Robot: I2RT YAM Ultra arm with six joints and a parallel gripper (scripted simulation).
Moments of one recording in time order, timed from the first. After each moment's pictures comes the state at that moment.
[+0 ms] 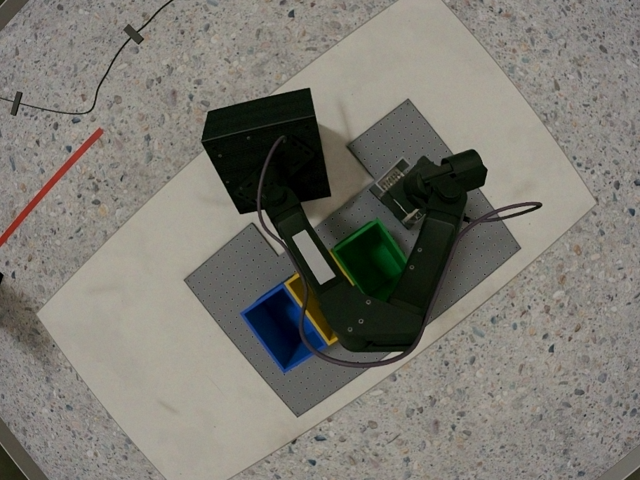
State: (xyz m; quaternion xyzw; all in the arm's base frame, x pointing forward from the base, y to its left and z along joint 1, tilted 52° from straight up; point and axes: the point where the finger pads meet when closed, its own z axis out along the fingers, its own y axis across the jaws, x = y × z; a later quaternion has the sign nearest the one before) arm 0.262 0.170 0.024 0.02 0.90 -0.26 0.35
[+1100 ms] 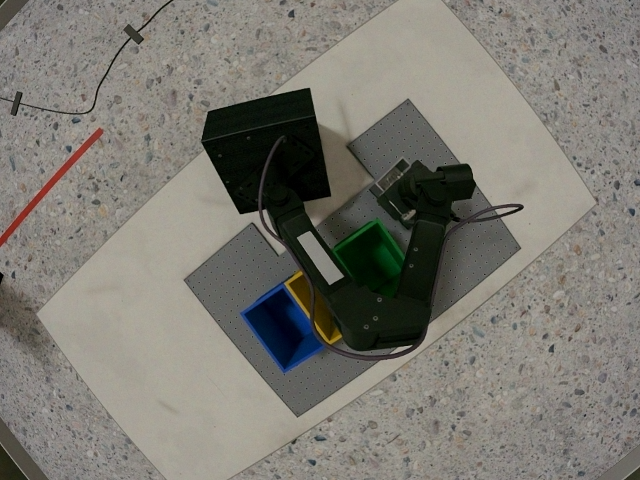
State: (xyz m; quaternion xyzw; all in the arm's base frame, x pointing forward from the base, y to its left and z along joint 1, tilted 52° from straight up) arm 0.292 0.146 -0.007 0.02 0.90 -0.26 0.34
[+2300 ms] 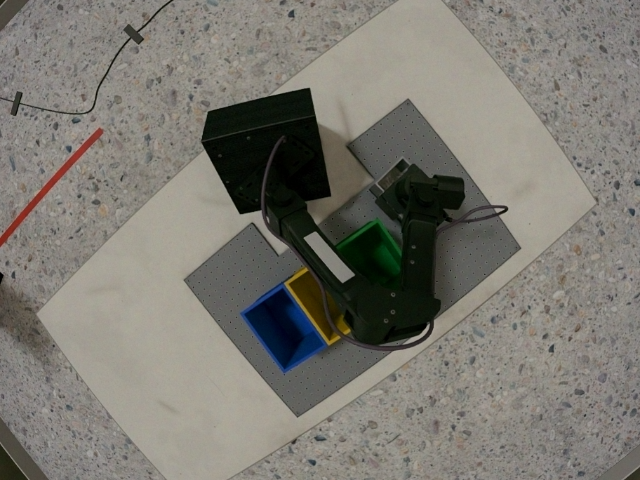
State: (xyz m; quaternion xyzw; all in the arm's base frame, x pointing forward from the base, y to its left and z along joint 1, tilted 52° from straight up) arm 0.327 0.125 -0.041 0.02 0.90 -0.25 0.35
